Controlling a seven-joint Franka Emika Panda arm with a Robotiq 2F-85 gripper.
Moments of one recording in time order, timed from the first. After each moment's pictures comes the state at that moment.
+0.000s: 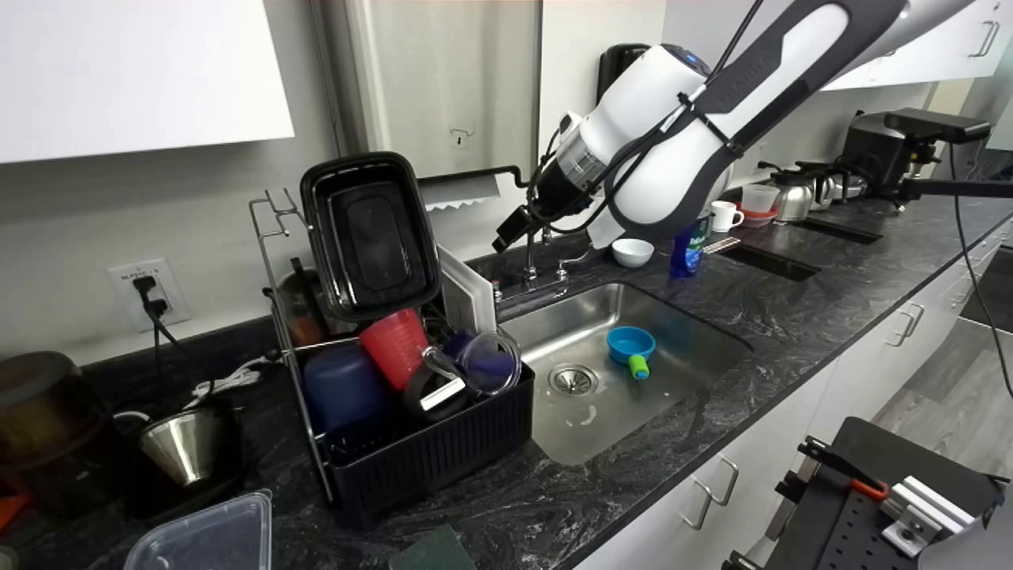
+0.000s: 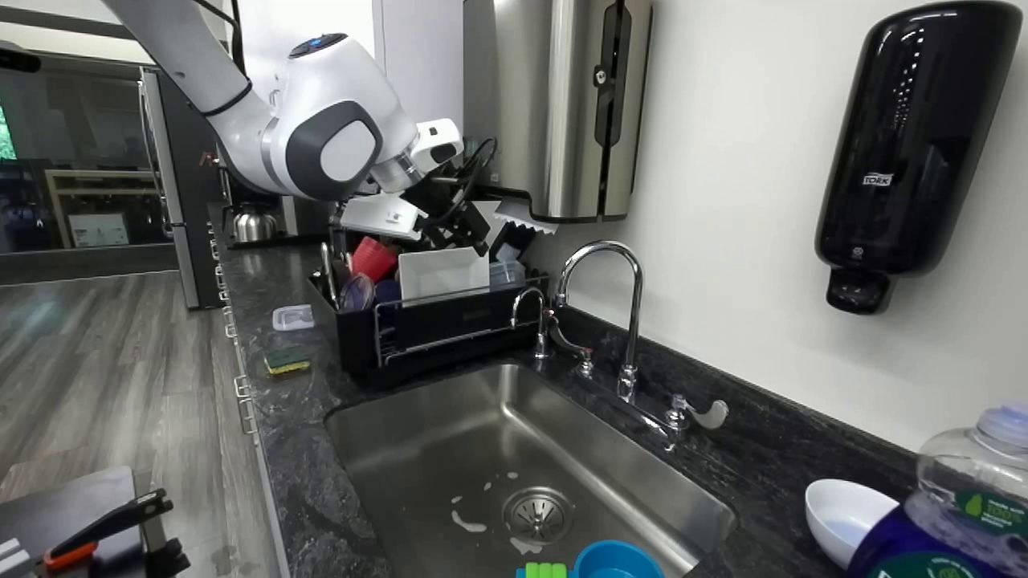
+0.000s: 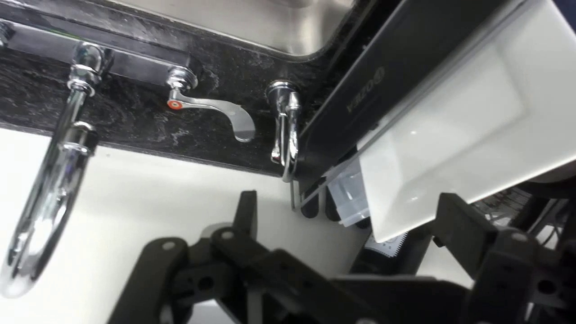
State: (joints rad) arm -0.69 0.10 0.82 -2.42 -0.08 3.23 -0.07
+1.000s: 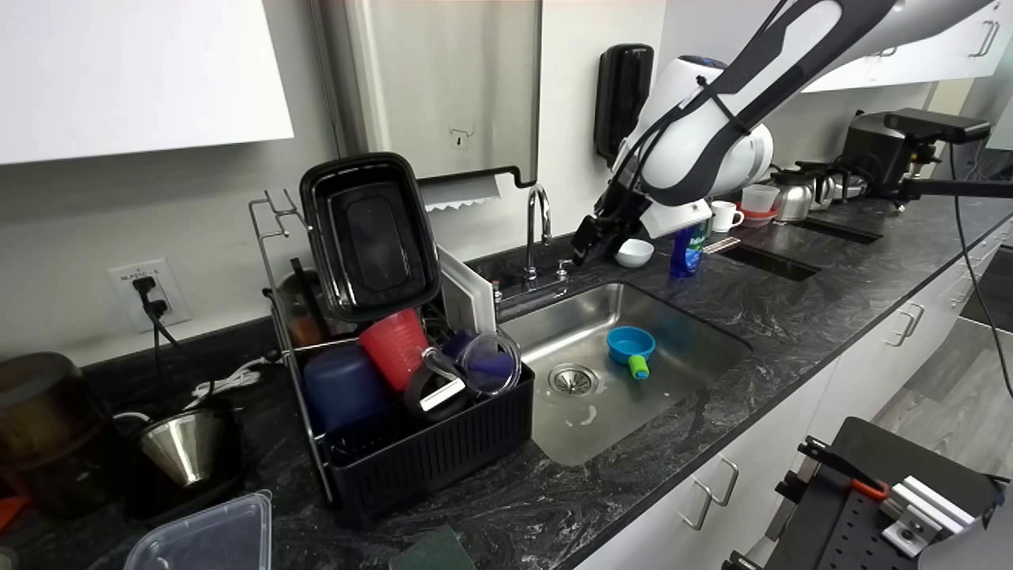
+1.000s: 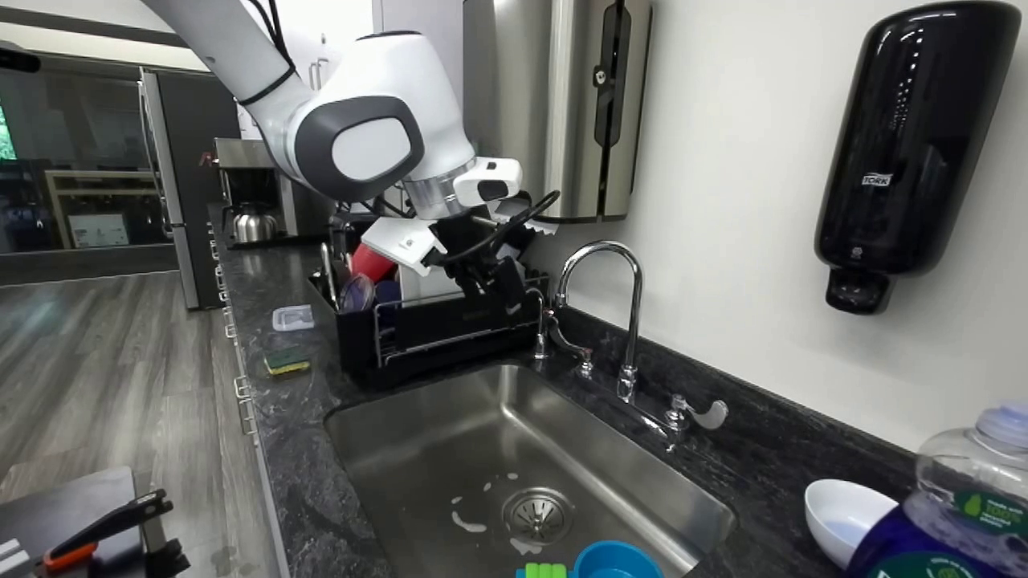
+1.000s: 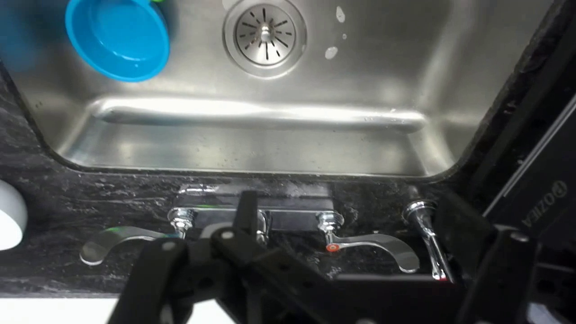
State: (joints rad) arm -0.88 0.05 0.78 -2.43 0.01 2.89 -0.07
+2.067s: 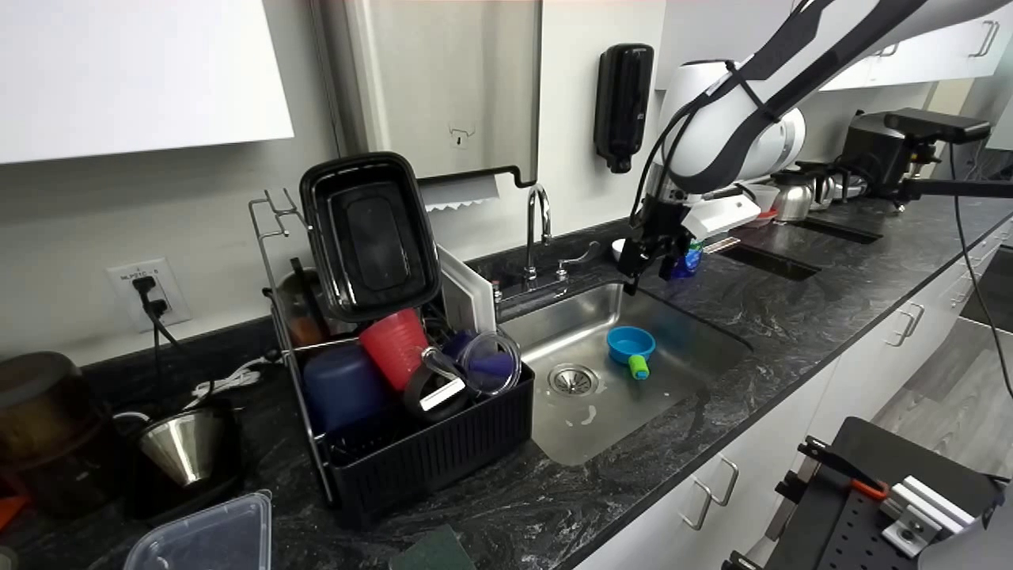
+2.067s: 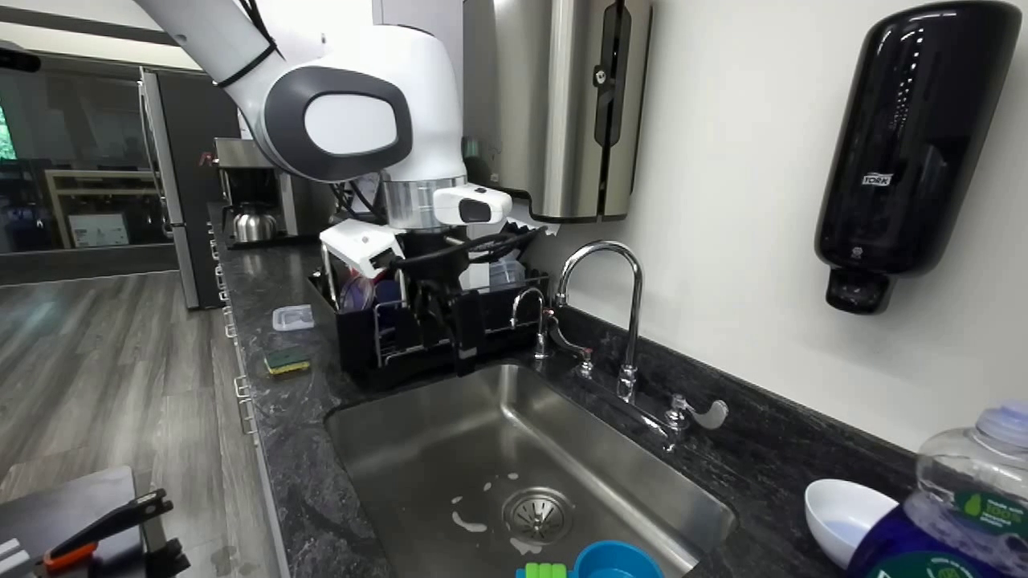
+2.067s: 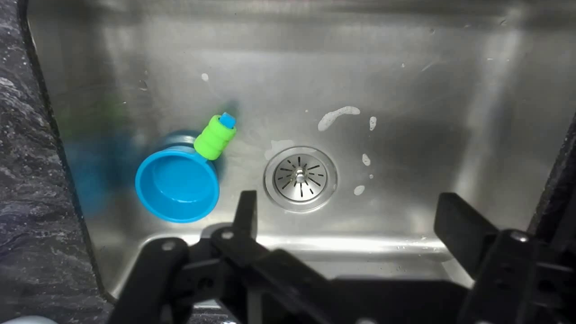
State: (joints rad) arm -0.21 -0.05 0.06 -2.48 0.00 2.55 -0.06
